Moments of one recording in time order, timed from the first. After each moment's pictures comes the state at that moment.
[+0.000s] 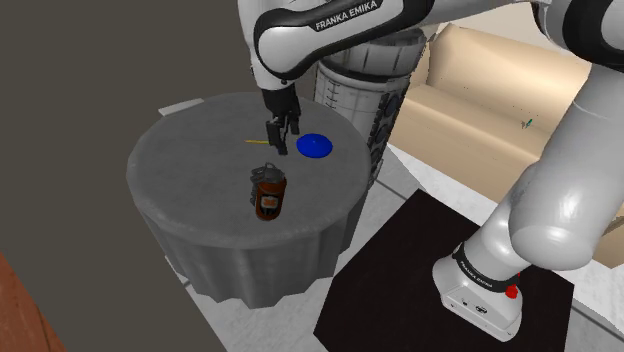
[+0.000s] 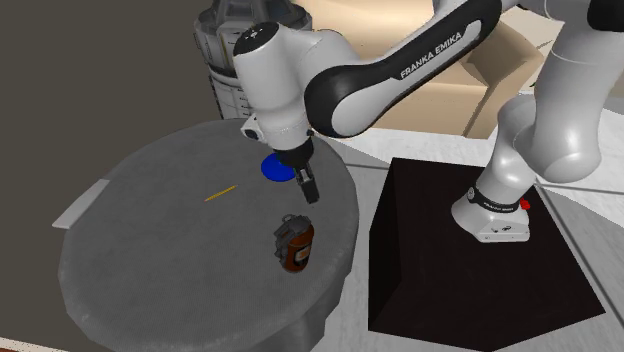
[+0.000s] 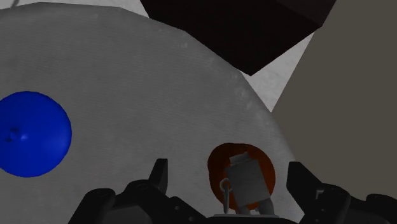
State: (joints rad) arm 0.12 0.19 0.23 -1.86 -0.09 1.84 -0.09
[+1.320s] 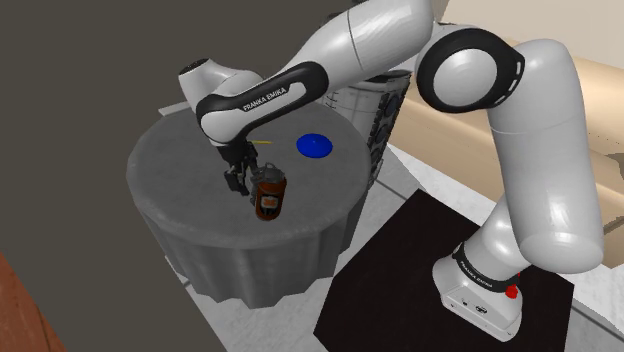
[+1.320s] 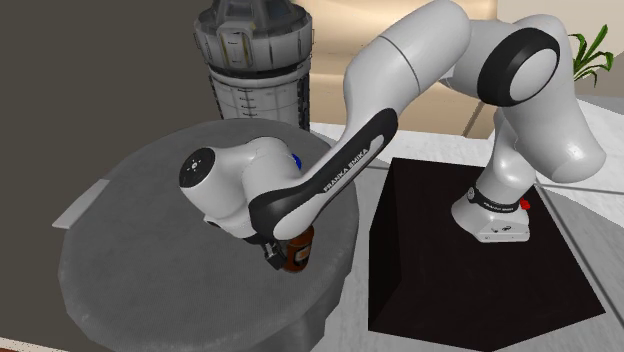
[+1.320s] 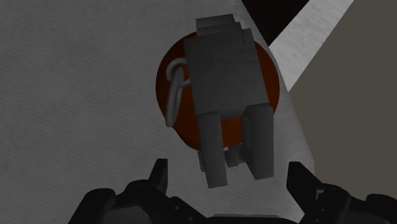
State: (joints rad) arm 0.25 0.69 0.24 -1.46 -0.21 1.85 -0.07
